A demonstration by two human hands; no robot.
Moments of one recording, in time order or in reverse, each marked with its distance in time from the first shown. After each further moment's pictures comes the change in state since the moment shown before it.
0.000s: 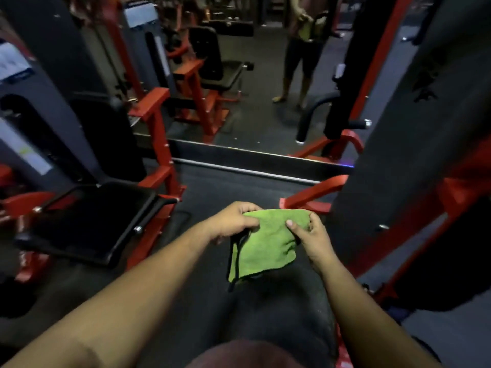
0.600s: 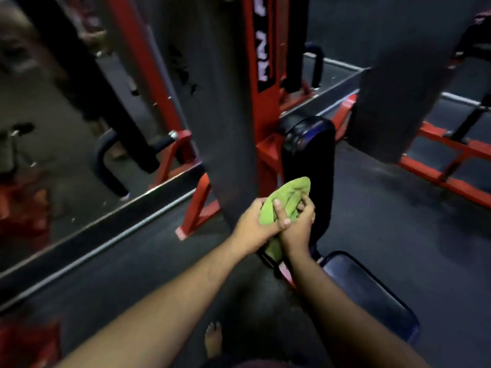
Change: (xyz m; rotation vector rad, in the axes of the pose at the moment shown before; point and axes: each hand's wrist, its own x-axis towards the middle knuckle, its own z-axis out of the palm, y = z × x) left_hand 0.150 0.107 0.294 0.331 -0.516 0.336; right_hand -0.005 0.013 -0.192 0.191 1.213 -0.005
